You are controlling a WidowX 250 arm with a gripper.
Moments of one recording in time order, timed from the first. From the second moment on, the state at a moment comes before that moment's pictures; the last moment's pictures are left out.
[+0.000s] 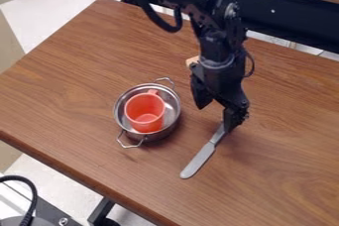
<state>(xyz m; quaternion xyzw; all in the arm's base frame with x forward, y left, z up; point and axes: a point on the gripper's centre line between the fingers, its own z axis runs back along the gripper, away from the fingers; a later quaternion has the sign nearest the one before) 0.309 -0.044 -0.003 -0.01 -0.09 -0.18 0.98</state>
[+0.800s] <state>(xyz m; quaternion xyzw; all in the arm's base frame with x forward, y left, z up) 0.312 -0.036 -0.033 -0.01 -0.10 -0.19 0.98</state>
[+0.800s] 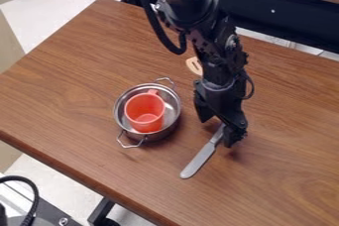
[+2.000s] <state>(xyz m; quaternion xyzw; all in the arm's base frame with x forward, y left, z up) 0.303 -0.026 -0.043 -0.02 -0.06 -0.18 0.98</state>
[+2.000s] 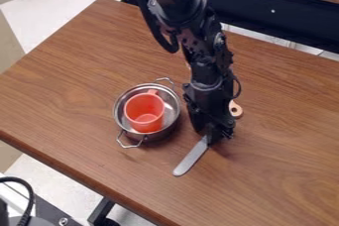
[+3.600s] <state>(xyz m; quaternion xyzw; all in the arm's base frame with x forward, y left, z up) 0.313 0.010 0.037 0.00 -0.03 -0.15 0.99</state>
